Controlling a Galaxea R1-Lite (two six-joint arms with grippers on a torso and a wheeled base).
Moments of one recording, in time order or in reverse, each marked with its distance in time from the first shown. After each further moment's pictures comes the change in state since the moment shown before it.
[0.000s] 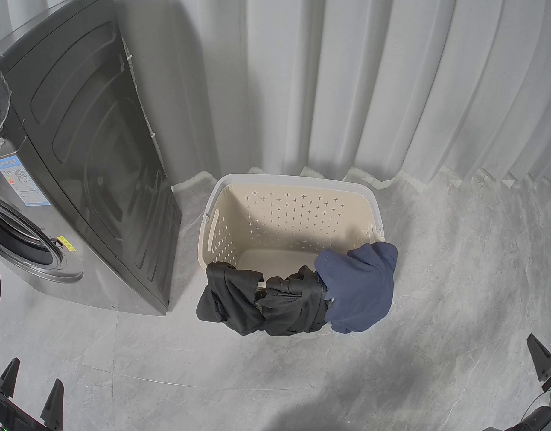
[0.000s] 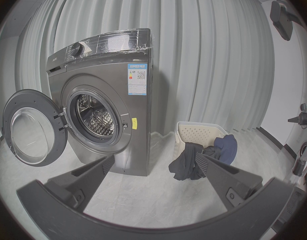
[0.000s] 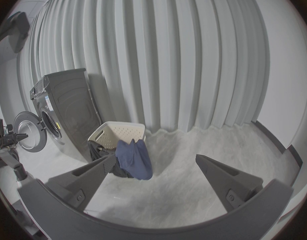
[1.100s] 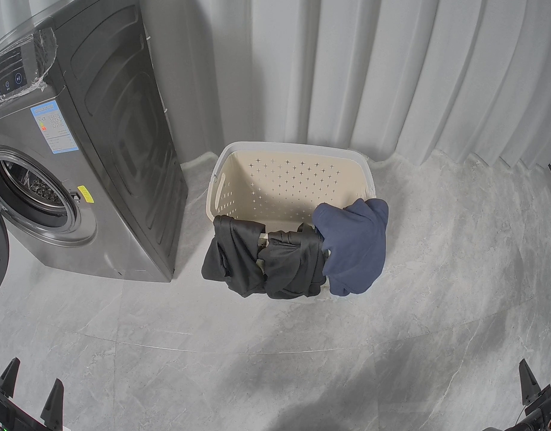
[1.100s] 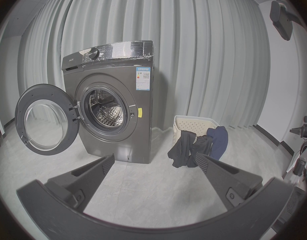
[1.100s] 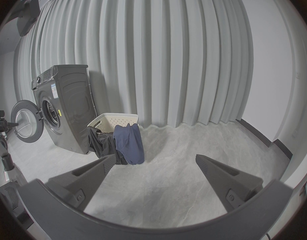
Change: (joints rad) left arm 0.000 0.000 0.000 0.000 0.000 0.001; right arm -0.007 -0.273 0.167 0.045 -0.098 -0.016
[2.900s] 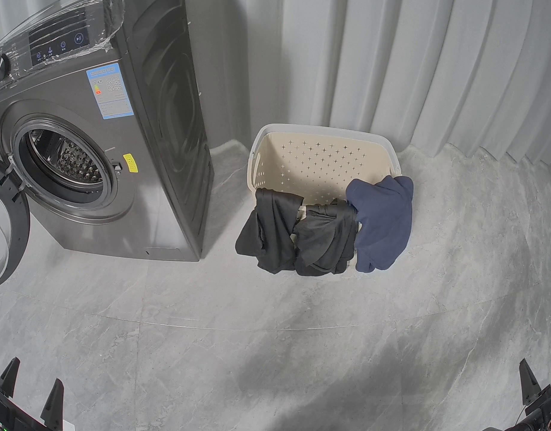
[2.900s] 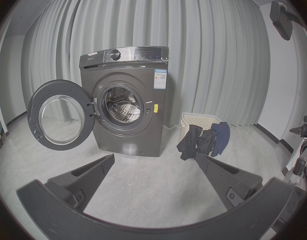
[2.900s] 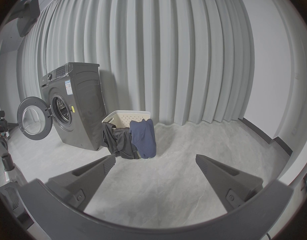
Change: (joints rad) left arm 0.000 0.000 0.000 -0.001 -0.001 0.001; right arm 0.002 -0.002 0.000 -0.001 -0.001 0.002
